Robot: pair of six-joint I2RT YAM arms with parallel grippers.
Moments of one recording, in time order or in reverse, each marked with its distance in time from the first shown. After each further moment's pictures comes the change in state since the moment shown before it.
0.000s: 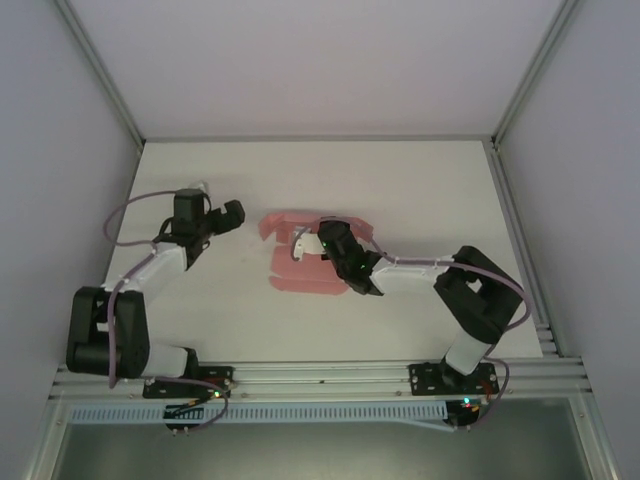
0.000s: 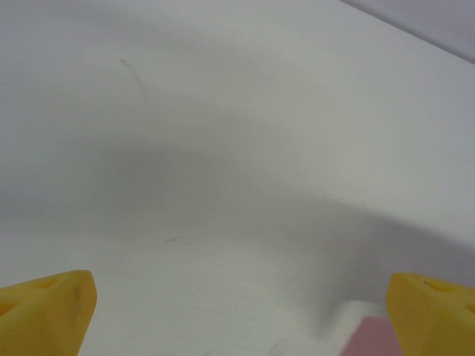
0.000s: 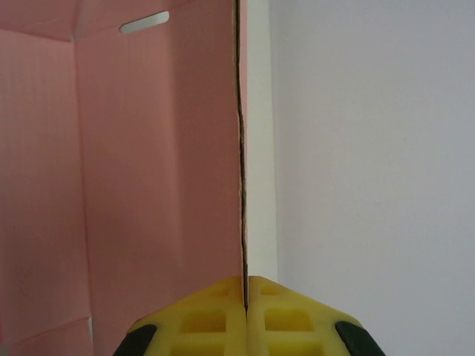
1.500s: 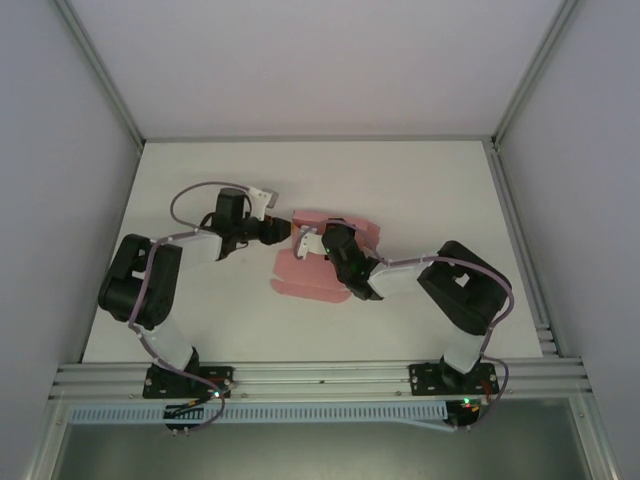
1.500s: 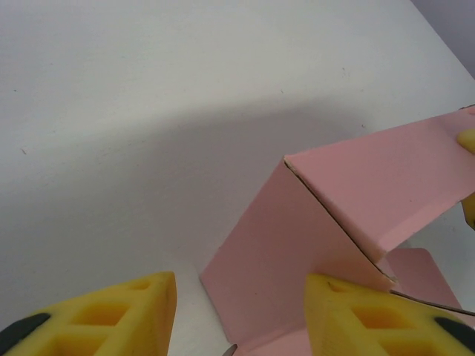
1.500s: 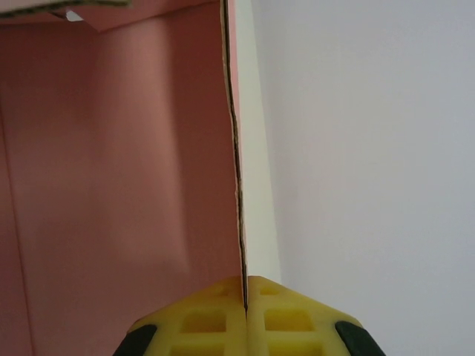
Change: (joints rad) left arm -0.190 0.319 0.066 0.261 0.525 0.284; right arm -0.013 0.069 -0.060 0.180 0.083 0.031
